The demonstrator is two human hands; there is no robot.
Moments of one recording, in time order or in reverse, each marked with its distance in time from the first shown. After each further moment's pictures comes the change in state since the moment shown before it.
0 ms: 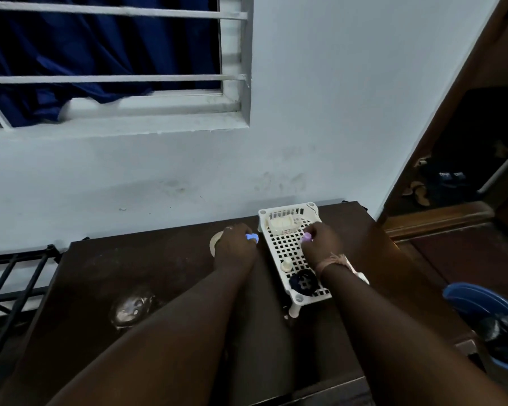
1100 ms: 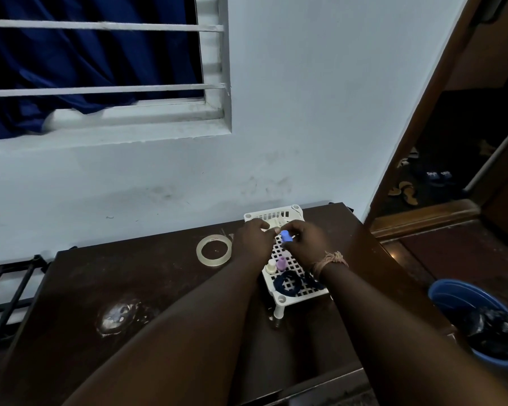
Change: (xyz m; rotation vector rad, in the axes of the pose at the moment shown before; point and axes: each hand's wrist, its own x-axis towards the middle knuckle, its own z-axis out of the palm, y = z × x) left_hand -0.008 0.077 0.025 -0.141 -0.122 -0.080; right_hand 0.007 0.013 -0.028 0.126 -0.163 -0.256
